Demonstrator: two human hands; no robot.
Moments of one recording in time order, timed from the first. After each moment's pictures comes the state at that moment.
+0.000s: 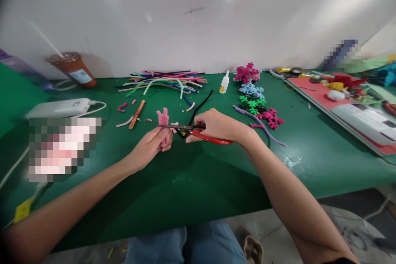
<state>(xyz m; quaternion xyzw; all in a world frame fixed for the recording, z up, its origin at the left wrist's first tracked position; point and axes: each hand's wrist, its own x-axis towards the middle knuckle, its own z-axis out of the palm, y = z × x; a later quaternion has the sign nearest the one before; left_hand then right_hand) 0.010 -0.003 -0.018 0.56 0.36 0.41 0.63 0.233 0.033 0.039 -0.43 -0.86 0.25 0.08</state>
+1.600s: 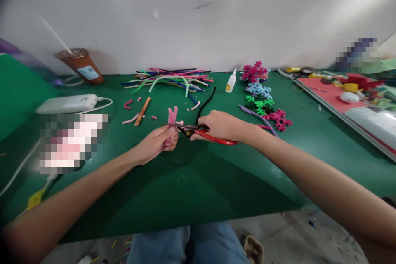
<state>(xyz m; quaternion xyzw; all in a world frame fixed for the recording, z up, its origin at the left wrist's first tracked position) 0.003 0.005 -0.022 0.51 0.33 0.35 0.71 0.226 0.040 0.035 -0.37 -0.92 0.14 0.01</state>
